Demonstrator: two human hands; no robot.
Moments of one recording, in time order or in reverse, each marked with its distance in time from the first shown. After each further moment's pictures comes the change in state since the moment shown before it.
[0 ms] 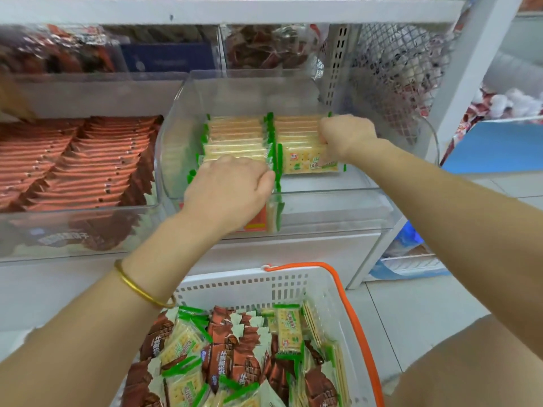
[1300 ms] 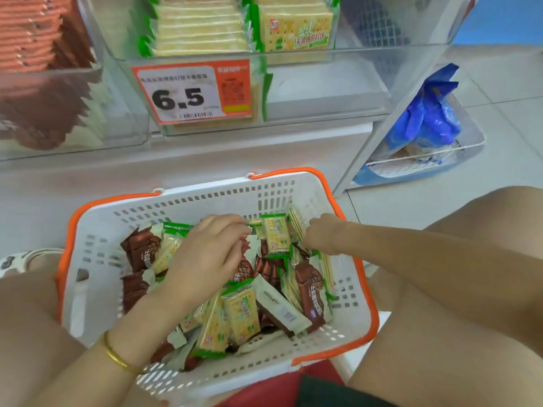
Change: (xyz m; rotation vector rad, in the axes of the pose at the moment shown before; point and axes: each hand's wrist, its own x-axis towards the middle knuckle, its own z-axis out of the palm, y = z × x) left_hand -0.180 -0.011 0.129 -0.349 -0.212 0.156; right_hand -0.194 -0.059 0.229 -0.409 -0.797 -0.690
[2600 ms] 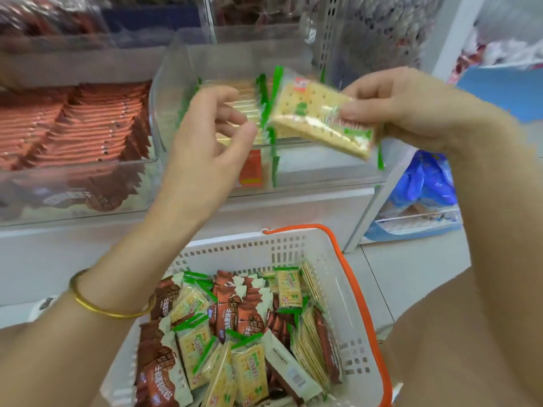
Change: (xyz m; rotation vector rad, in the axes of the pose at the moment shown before) left_hand 0.092 0.065 -0.158 -0.441 0.610 -0.037; right_hand -0.212 0.116 -0.159 1.445 1.039 -0.085
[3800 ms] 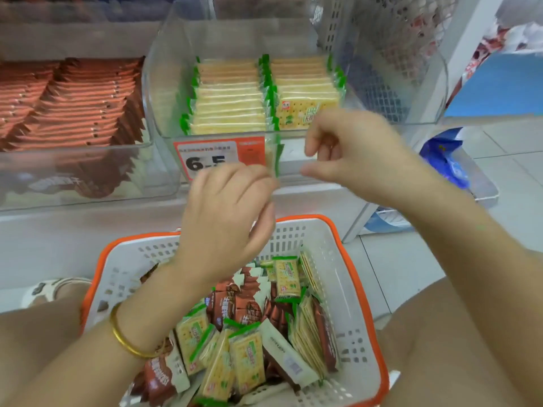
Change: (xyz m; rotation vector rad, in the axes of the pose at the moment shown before) left_hand -0.056 -0.043 0.025 0.581 -0.035 0.478; right_hand -0.007 0.007 0.072 -0.610 0.148 -0.085
